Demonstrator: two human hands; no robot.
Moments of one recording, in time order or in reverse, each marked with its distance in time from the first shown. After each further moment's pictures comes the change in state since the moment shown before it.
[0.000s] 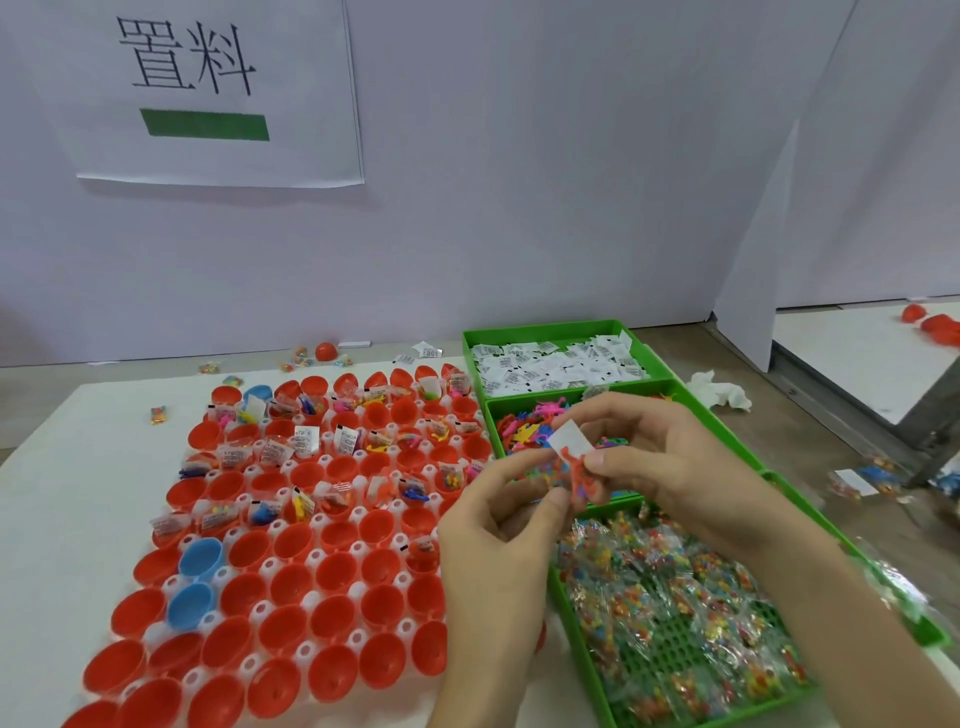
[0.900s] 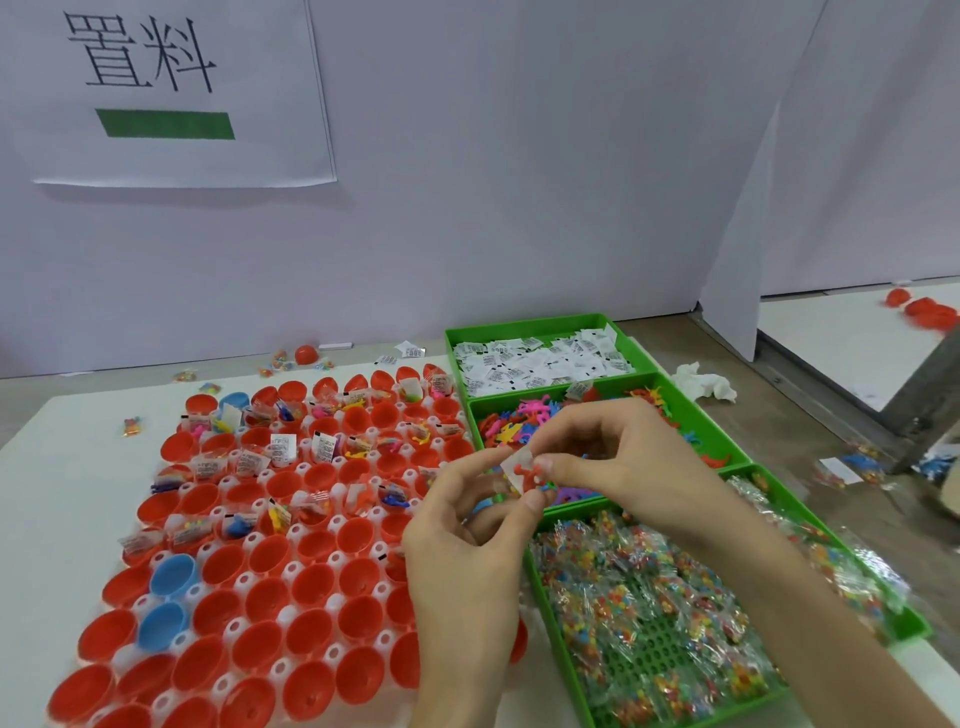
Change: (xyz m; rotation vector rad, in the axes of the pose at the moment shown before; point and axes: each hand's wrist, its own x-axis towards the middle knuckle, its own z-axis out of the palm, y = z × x) left_hand 0.005 -0.003 -0.003 0.119 0.085 0.062; right_hand 0.004 -0.010 0.013 -0.348 0.041 -0.011
